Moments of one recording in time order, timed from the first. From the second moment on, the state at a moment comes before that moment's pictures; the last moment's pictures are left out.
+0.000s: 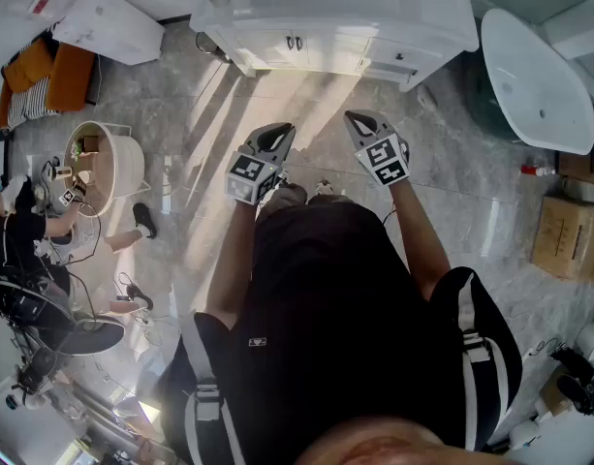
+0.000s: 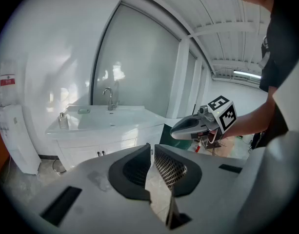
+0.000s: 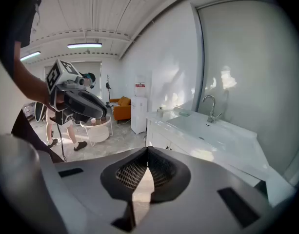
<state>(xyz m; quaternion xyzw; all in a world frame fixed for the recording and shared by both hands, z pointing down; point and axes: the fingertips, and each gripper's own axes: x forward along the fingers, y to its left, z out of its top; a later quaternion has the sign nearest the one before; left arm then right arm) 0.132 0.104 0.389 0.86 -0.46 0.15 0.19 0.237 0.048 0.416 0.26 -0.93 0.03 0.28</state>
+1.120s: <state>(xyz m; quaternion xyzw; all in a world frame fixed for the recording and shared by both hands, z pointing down) 0.065 0.111 0.406 0.86 -0.44 0.13 0.21 0.199 0.068 0.411 0.31 -0.90 0.03 0.30</state>
